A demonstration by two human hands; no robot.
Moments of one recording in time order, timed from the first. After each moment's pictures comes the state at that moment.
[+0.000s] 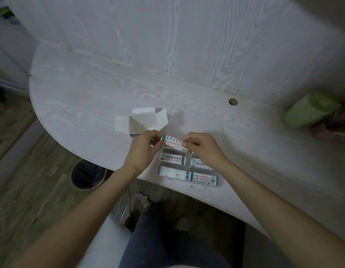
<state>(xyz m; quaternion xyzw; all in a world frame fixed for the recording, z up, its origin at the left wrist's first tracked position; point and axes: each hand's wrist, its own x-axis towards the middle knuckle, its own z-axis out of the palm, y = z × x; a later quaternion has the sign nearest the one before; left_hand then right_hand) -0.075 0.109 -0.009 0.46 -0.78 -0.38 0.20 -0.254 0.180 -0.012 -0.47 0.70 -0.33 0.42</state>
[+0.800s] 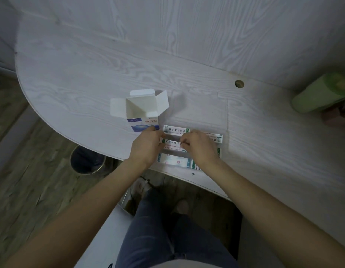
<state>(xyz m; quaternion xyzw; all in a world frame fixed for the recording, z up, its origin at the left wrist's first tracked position) -0.082 0.118 -0.046 0.49 -0.83 -0.27 -0.01 -0.229 0.186 -0.051 -0.58 0.77 -0.09 0.23</state>
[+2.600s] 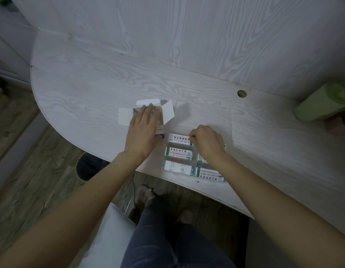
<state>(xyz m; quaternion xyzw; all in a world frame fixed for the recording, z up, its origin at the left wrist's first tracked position) -0.070 0.079 -0.036 0.46 -0.88 -0.12 0.06 -0.251 0.157 -0.043 -0.57 0.79 -0.03 0.20</state>
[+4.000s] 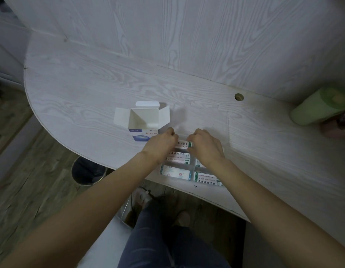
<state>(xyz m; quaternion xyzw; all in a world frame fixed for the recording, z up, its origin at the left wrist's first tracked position) -0.115 0.085 -0.050 0.33 -0.93 -0.10 -0.12 -0.249 0.159 -0.037 -0.61 0.77 0.03 0.19</state>
